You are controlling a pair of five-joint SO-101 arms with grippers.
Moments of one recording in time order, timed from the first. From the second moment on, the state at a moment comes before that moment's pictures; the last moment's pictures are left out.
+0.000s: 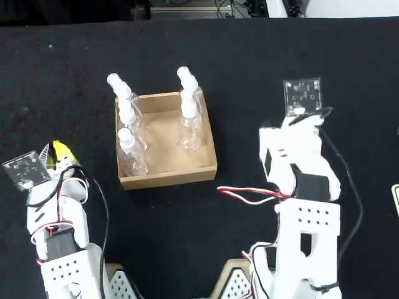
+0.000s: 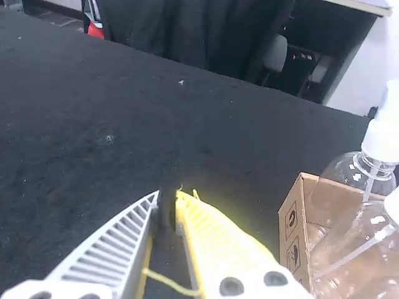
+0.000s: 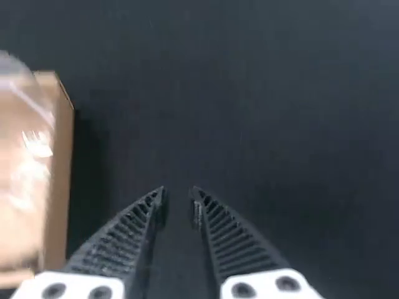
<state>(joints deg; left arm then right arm) -23.9 -98.7 96.5 24.8 7.1 7.6 -52.4 53.1 50.3 8.7</state>
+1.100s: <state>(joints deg) -20.3 -103.8 95.4 37.6 0.0 8.1 -102.9 93.5 64.6 8.5</state>
